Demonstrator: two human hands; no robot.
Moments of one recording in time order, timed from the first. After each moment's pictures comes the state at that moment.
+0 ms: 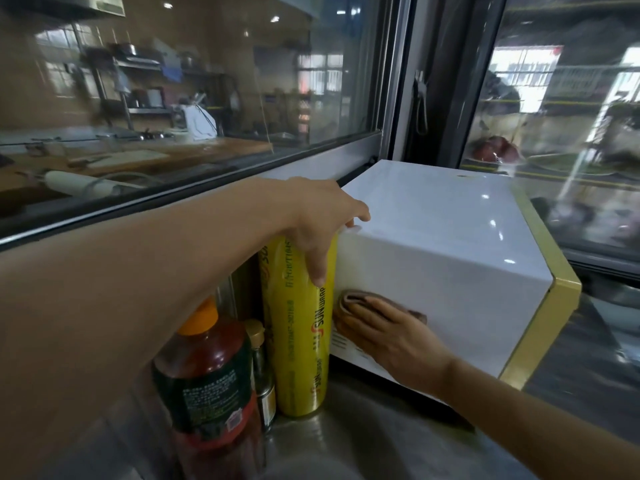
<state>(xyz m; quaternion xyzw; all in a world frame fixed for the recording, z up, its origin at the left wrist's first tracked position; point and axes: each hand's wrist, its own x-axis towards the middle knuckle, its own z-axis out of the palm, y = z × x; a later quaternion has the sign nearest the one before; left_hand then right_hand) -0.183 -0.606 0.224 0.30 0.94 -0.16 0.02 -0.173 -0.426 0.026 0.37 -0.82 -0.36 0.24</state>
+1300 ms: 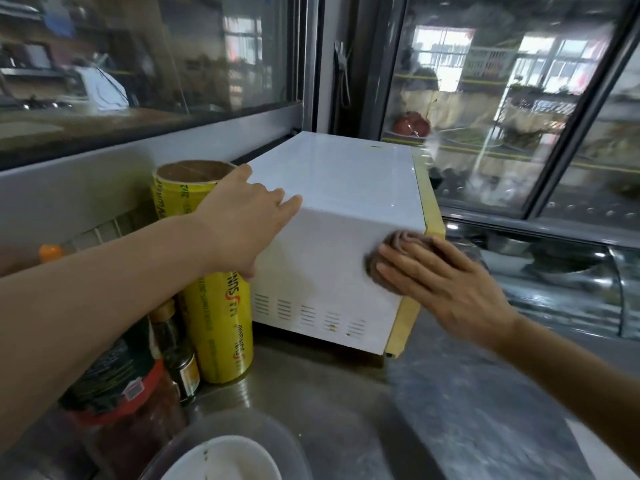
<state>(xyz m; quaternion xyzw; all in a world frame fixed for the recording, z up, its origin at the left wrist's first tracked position) -0.150 -0.572 0.176 0.26 0.88 -0.38 -0.14 -0.098 -0.275 0.074 0.28 -0.83 -0.34 0.35</state>
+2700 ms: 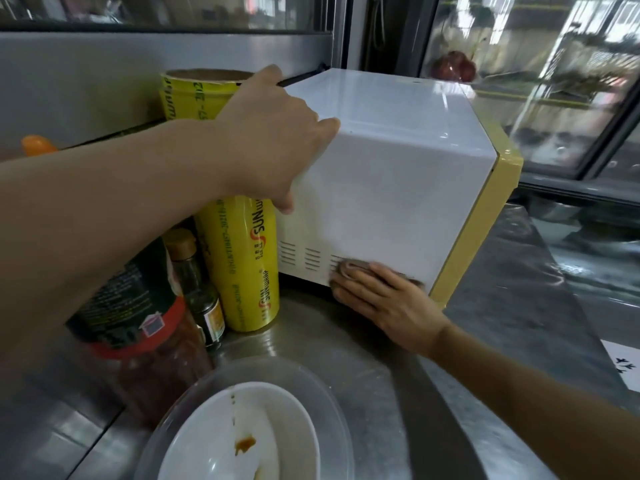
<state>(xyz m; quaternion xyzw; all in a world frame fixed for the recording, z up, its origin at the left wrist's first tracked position) -0.157 -0.576 0.168 0.28 0.87 -0.36 -0.20 -0.134 -0.351 -0.061 0.34 -0.84 -0.35 0.23</state>
